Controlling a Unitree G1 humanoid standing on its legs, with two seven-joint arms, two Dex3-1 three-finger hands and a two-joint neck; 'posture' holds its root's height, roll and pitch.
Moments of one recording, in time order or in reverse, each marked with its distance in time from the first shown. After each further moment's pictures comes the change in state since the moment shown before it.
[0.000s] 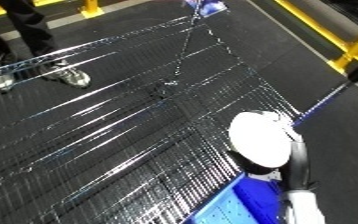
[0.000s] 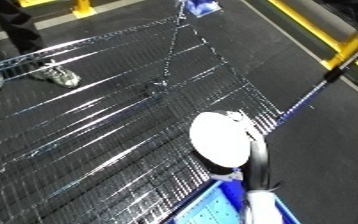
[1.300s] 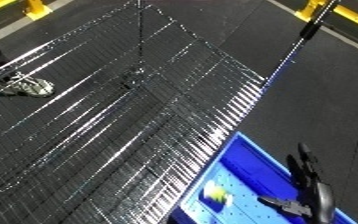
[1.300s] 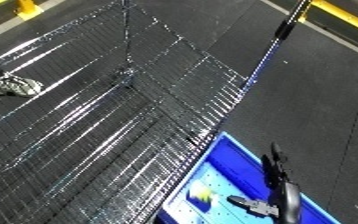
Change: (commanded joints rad) left arm 0.033 -0.058 -0.052 0.041 -0.047 -0.096 0.025; right arm 0.256 0.051 -0.071 0.296 0.253 -0.223 0.160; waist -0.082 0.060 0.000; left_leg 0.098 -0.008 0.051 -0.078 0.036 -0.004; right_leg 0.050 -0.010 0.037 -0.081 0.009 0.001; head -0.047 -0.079
